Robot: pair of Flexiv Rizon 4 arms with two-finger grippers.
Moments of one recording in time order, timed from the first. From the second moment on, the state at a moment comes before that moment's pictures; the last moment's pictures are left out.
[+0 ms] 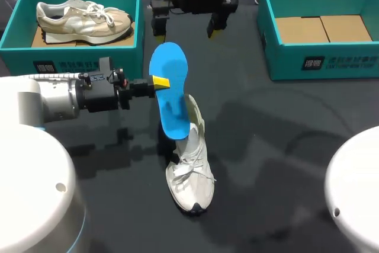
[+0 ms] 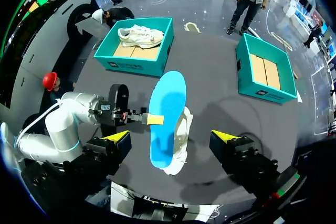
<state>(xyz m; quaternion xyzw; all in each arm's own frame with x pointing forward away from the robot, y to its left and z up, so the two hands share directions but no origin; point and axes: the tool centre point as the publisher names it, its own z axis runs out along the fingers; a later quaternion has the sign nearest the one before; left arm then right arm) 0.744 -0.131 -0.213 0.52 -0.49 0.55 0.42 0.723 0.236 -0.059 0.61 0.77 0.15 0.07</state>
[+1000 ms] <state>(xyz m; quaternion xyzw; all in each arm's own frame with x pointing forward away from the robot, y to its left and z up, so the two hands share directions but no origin) 0.744 -0.131 -0.213 0.52 -0.49 0.55 0.42 0.716 0.265 -0.056 0.64 0.75 0.09 0.13</state>
